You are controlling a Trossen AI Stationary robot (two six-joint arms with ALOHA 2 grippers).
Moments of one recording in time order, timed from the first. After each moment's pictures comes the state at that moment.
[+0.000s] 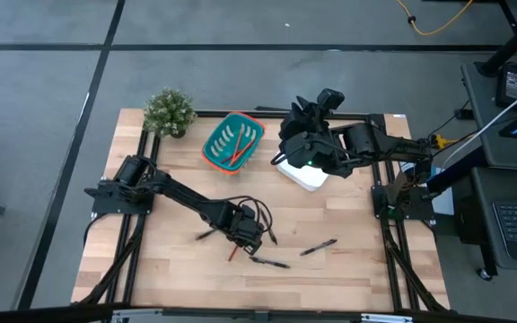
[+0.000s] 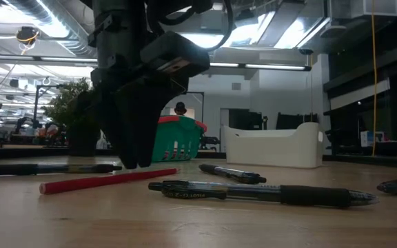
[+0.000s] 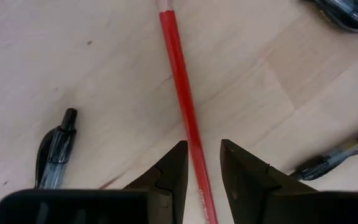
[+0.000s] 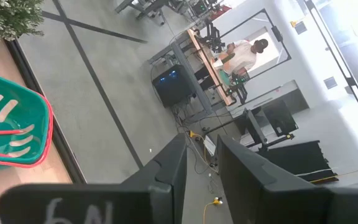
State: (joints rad) left arm -0.32 1.96 1.31 -0.67 -0.02 -1.25; right arm 0.17 1.85 2.34 -1.27 1.29 -0.19
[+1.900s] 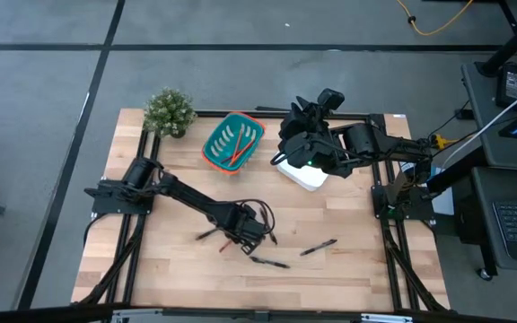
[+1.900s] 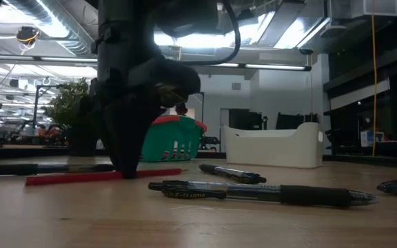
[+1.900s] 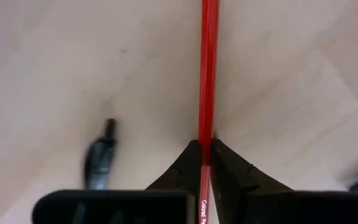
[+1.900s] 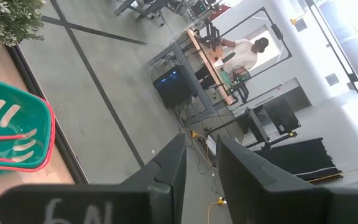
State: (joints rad) left arm -0.31 2.03 1.38 -0.83 -0.05 -1.14; right arm 0.17 1.85 2.34 -1.27 1.29 -0.16
